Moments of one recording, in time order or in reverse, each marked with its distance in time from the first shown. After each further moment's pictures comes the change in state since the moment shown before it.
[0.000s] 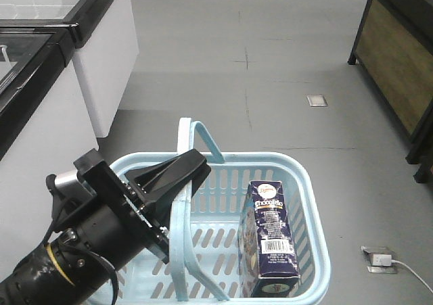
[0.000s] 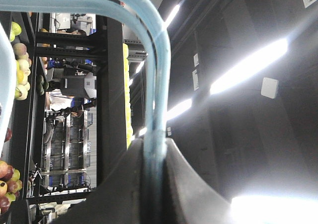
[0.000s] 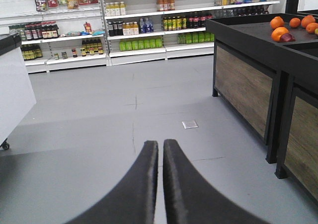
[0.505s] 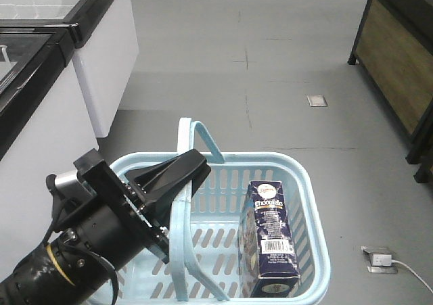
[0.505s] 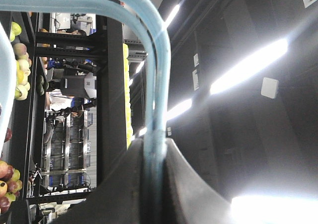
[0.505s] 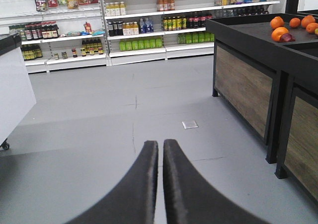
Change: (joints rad) left arm 0.000 0.000 0.000 0.000 0.000 0.001; right arm 0.000 0.000 0.000 0.000 0.000 0.000
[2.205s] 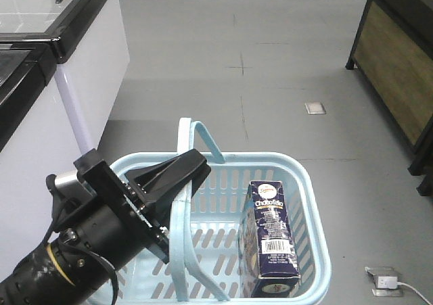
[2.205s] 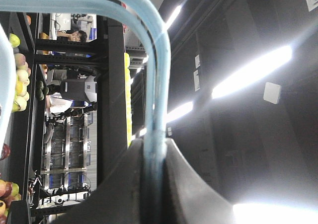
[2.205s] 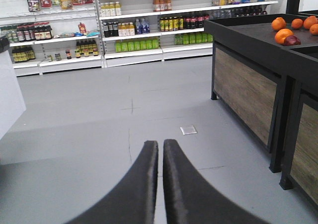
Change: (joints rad) left arm 0.000 0.000 0.000 0.000 0.000 0.000; right arm 0.000 0.000 0.000 0.000 0.000 0.000
